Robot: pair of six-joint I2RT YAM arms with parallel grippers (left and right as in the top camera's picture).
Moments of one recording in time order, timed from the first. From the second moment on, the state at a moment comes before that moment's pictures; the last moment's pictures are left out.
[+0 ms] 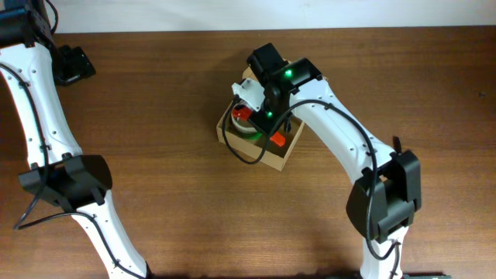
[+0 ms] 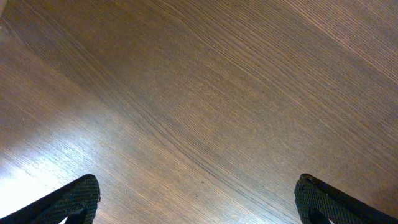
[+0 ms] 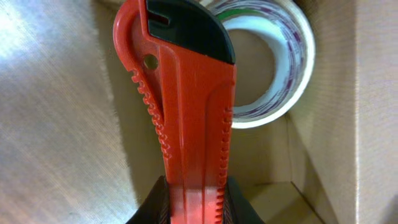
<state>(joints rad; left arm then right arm) 0.30 2.33 2.72 -1.68 -0.19 -0.27 0.50 2.06 1.88 -1.17 -0.14 -0.38</state>
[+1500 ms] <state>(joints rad) 0.30 2.33 2.72 -1.68 -0.19 -0.27 0.52 2.14 1.81 -1.16 -0.19 -0.41</state>
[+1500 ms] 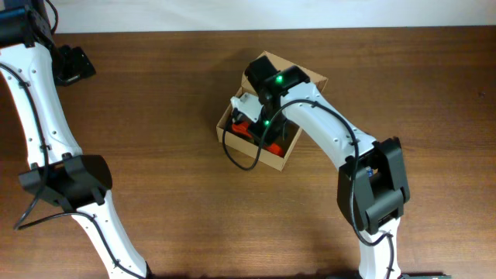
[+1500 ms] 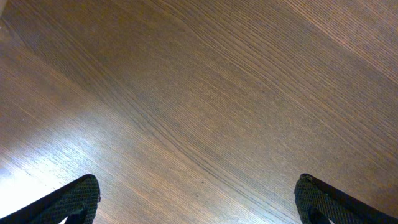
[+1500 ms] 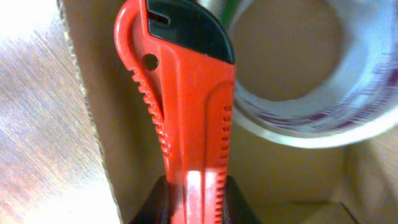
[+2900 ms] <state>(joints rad) 0.30 2.33 2.72 -1.68 -0.18 -0.27 0.53 2.15 2.55 -1.48 0.08 -0.17</state>
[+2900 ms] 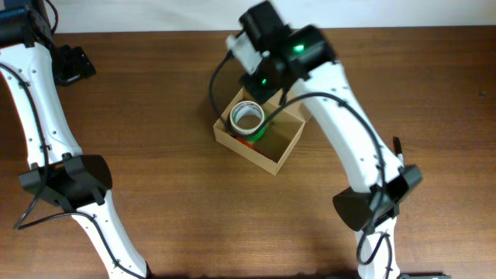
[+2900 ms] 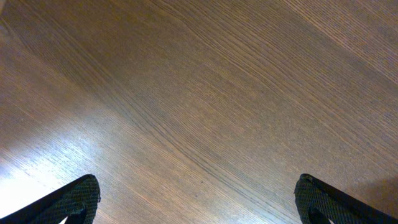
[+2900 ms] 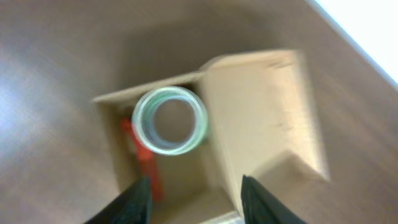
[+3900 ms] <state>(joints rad) 0.30 2.33 2.72 -1.69 -0.18 -0.27 -0.12 1.43 1.52 -1.33 0.09 -0.08</state>
